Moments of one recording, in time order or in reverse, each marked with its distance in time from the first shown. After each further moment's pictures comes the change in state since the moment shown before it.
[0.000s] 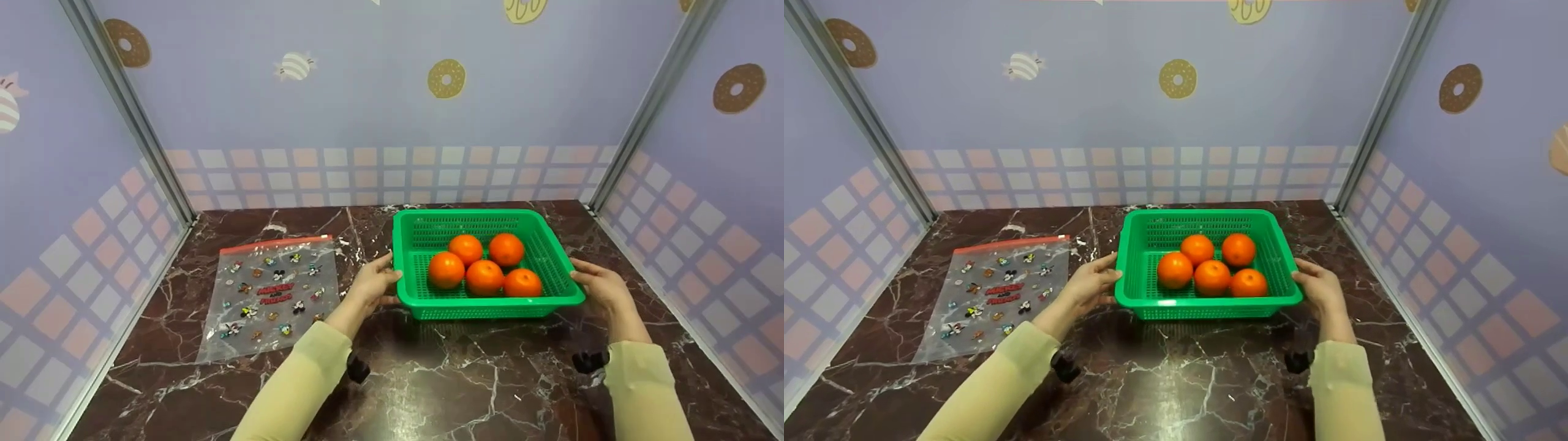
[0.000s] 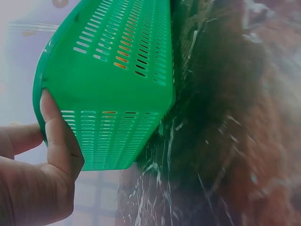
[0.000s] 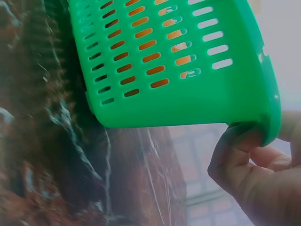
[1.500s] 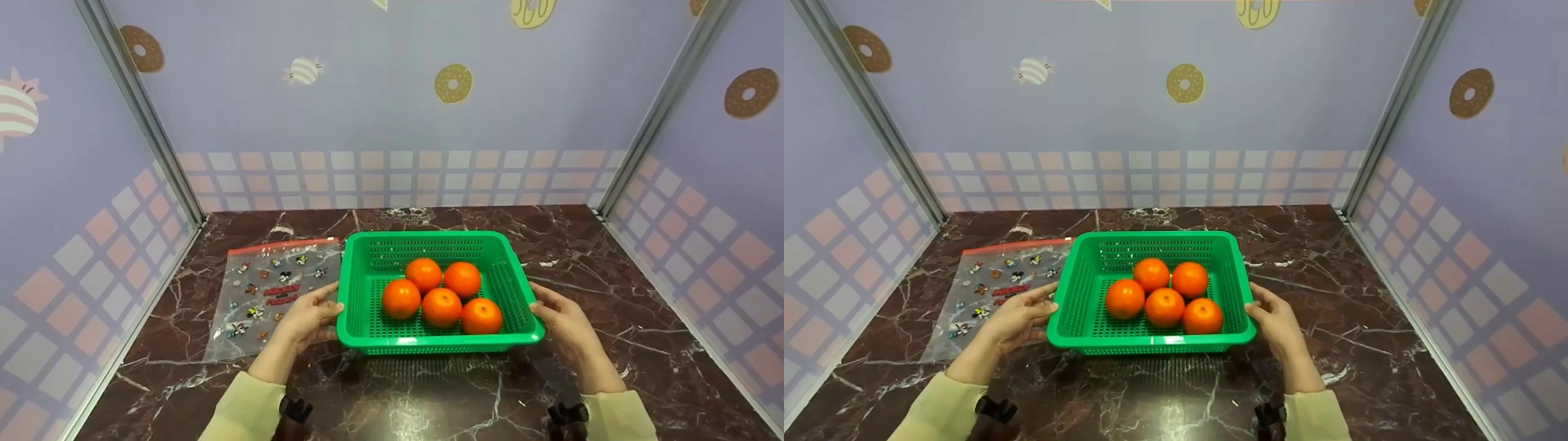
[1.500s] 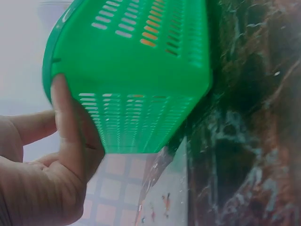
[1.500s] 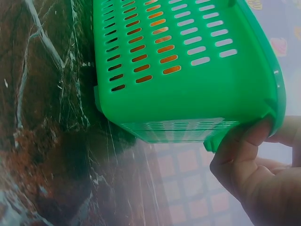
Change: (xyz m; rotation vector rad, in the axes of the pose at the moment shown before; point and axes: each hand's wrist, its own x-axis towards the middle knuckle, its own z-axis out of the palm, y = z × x) left_hand -0.089 -0.001 -0.103 0.043 -0.066 -0.041; right_hand -0.052 0.019 0.092 -0.065 -0.101 -0.140
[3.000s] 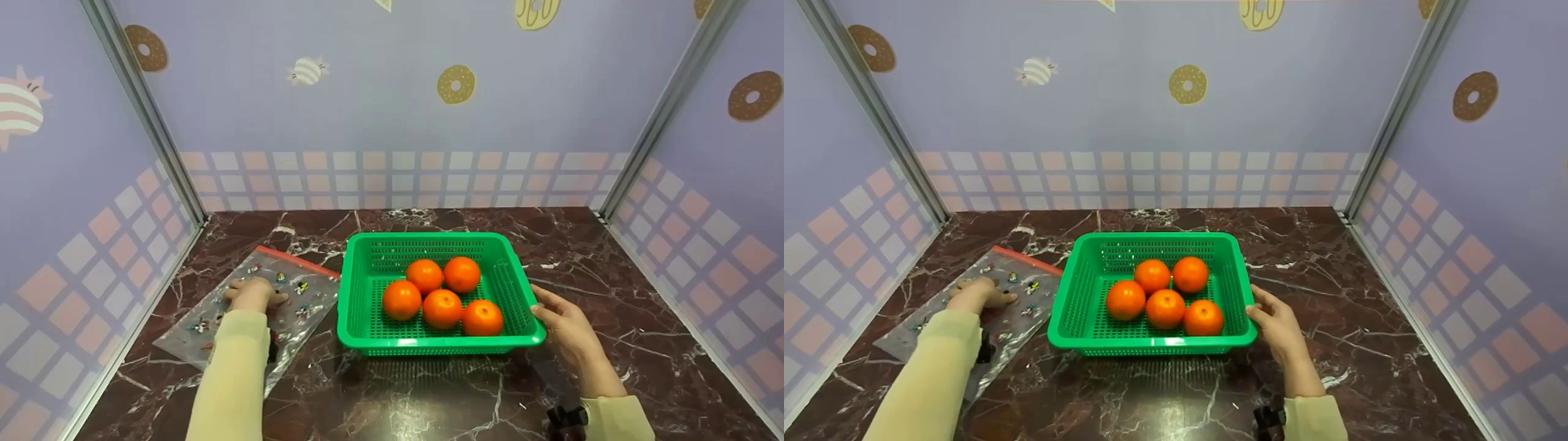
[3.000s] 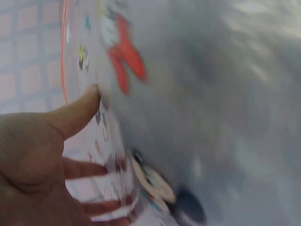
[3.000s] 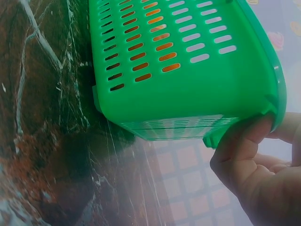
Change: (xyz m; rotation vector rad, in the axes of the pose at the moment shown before) left_hand 0.060 0.009 -0.114 0.902 0.468 -0.573; right_hand 0.000 0.001 -0.001 0.024 -0.012 0.003
